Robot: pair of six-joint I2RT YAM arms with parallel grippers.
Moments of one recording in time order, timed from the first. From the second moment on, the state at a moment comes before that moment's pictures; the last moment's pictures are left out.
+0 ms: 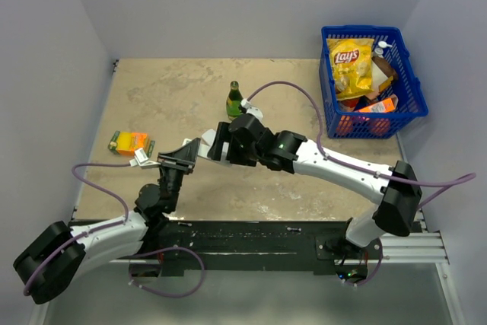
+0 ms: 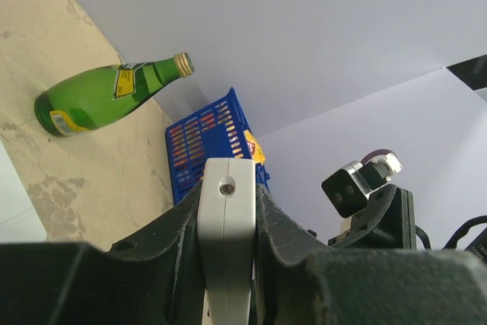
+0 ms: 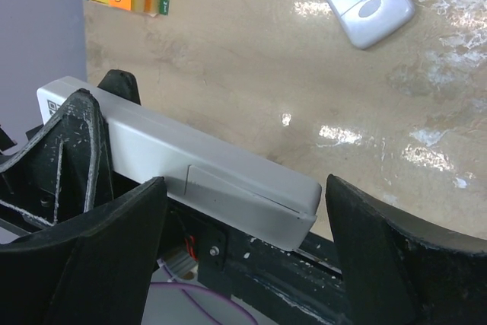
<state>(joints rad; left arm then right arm) -0.77 0.88 0.01 1.17 -0.58 -1.14 1.02 1.54 1.32 -0.50 0.19 1.01</state>
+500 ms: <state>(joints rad) -0.77 0.85 0.01 1.16 -0.59 -1.07 1.02 1.52 1.31 -0.54 0.21 1.02</state>
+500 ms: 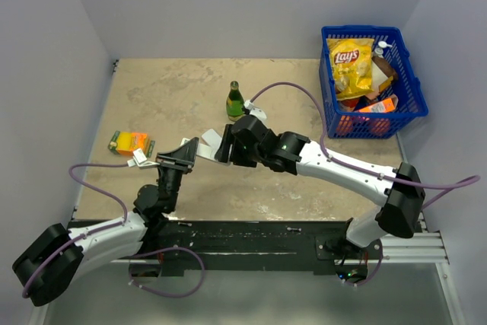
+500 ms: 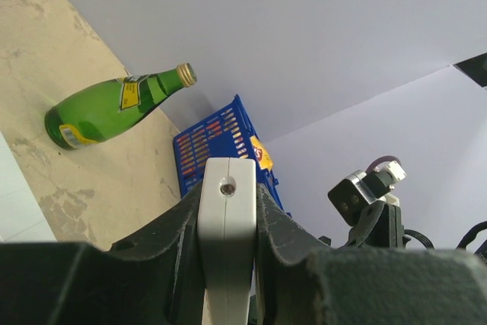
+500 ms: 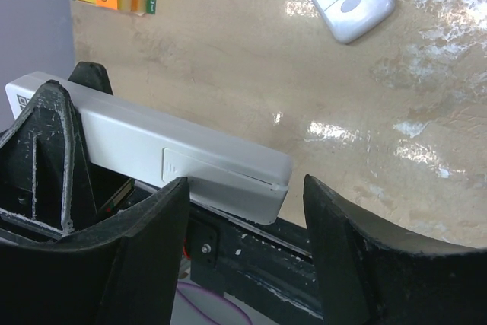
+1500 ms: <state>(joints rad) -0.76 0.91 0.01 1.14 -0.59 -1.05 1.01 1.57 1.31 -0.55 0.16 0.99</state>
